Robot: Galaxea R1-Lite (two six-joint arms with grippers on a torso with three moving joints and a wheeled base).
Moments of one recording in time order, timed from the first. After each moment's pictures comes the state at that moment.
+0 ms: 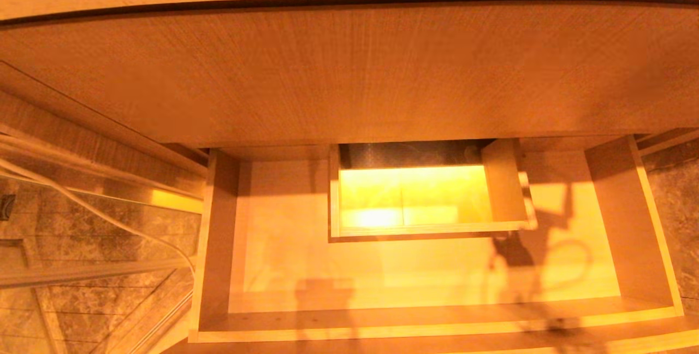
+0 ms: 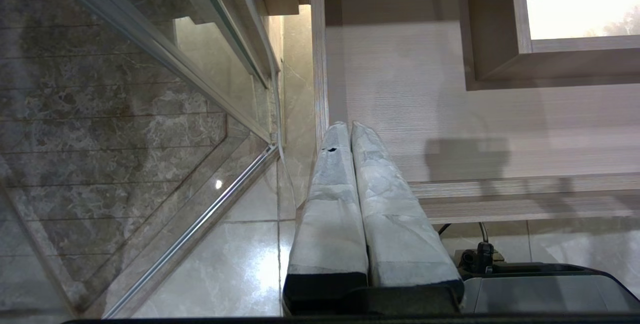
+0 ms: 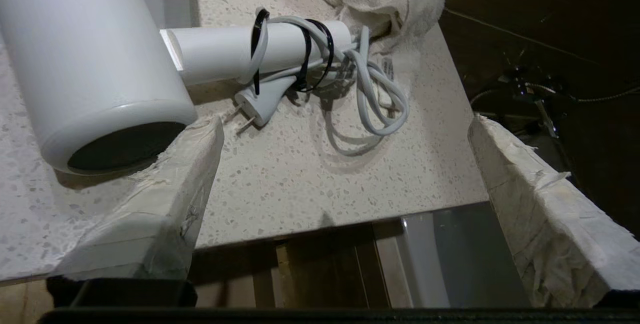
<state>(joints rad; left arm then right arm) 0.00 0.00 0.00 0.00 0.00 0.00 -0.35 1.02 -1.79 0.37 -0.08 -0.29</state>
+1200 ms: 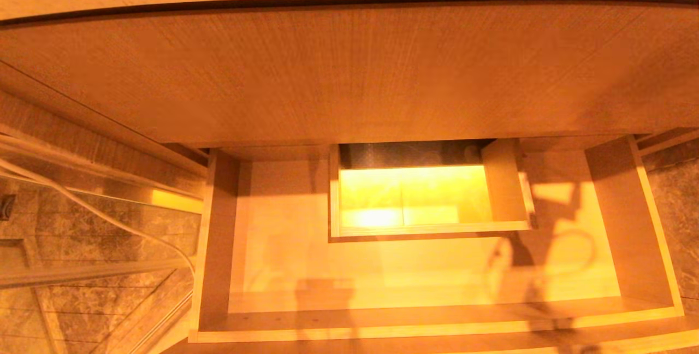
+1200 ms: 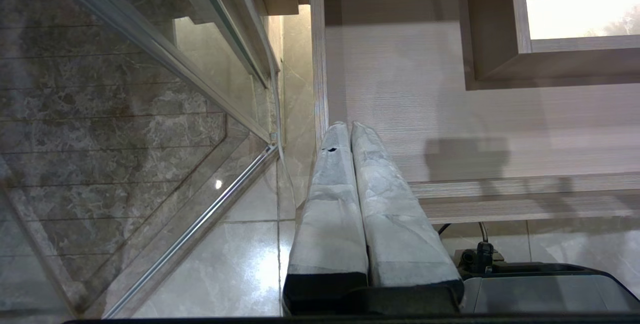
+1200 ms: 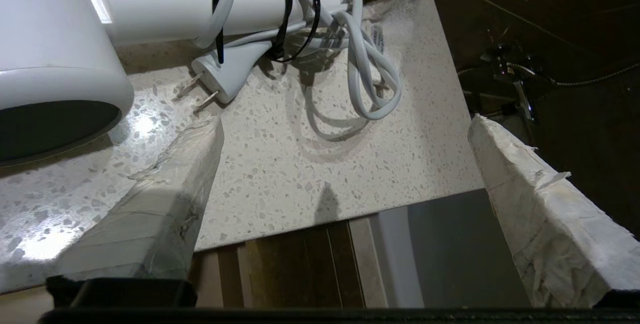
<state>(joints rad) 0.00 0.00 0.00 0.00 0.00 0.00 -0.42 1.08 -1.78 0.37 -0.08 -0.35</state>
